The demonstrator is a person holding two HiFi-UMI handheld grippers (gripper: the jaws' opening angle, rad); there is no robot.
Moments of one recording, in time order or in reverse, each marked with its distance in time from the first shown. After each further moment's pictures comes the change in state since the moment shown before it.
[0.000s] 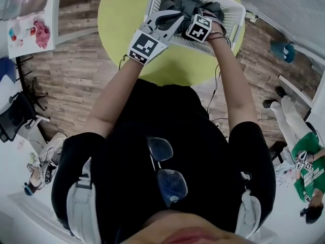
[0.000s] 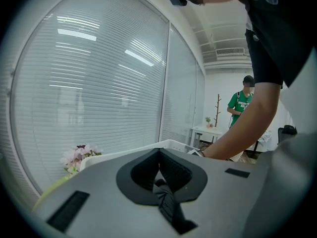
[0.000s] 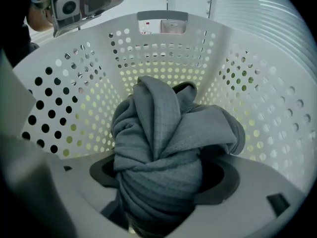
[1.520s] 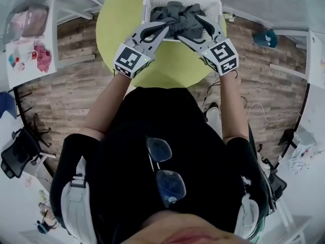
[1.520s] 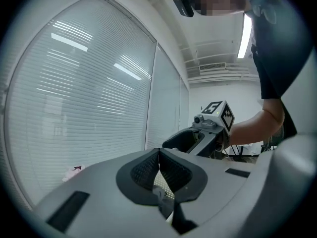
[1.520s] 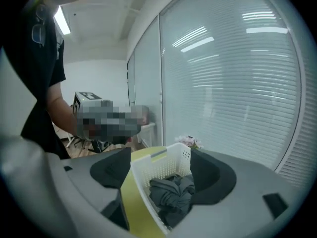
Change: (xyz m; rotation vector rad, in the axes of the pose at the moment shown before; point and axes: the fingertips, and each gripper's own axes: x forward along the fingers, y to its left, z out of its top) left arm -0.098 -0.042 0.067 0.059 -0.137 -0.148; right arm -0.285 0.058 0.099 0.434 -0.742 -0.356
